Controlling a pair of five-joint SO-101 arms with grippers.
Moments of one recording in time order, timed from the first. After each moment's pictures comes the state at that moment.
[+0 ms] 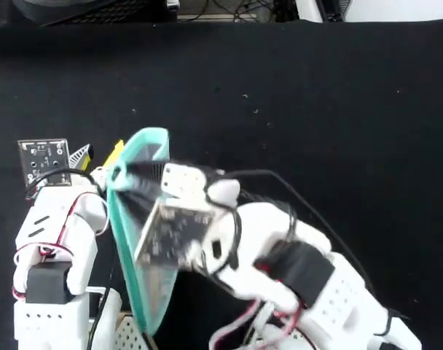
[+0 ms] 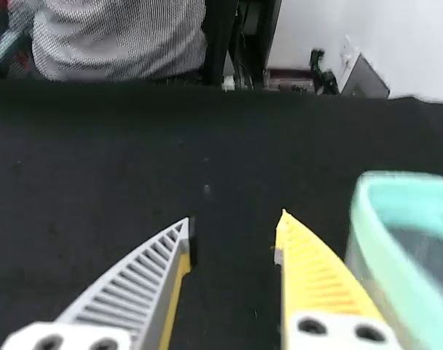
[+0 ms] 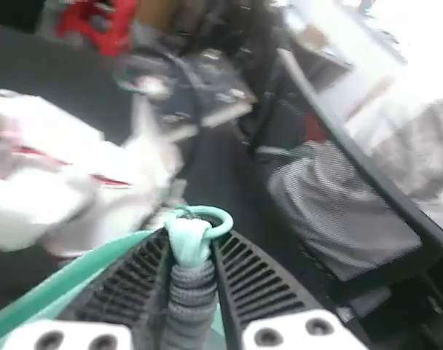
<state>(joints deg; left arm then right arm) -4.0 -82.6 61.8 50.8 3.3 -52.5 -52.7 27.5 45.6 33.1</state>
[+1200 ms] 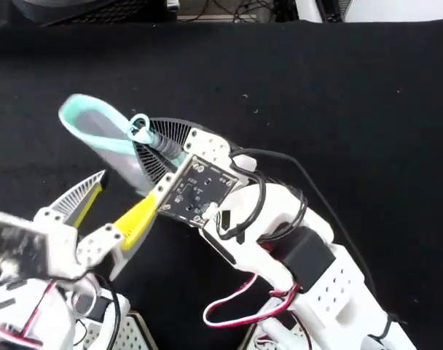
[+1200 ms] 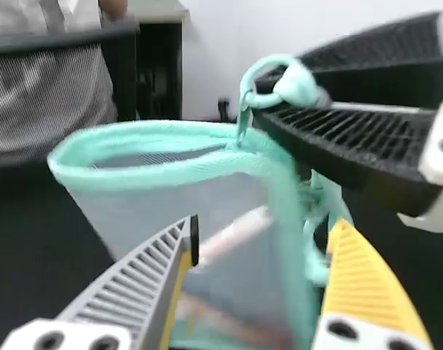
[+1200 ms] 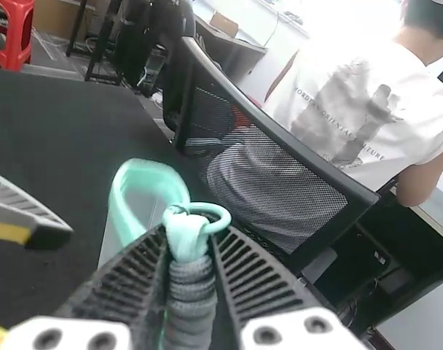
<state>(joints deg) 11.6 -93.9 41.3 72.8 0.9 -44.4 -52.7 29.7 37.7 29.1</state>
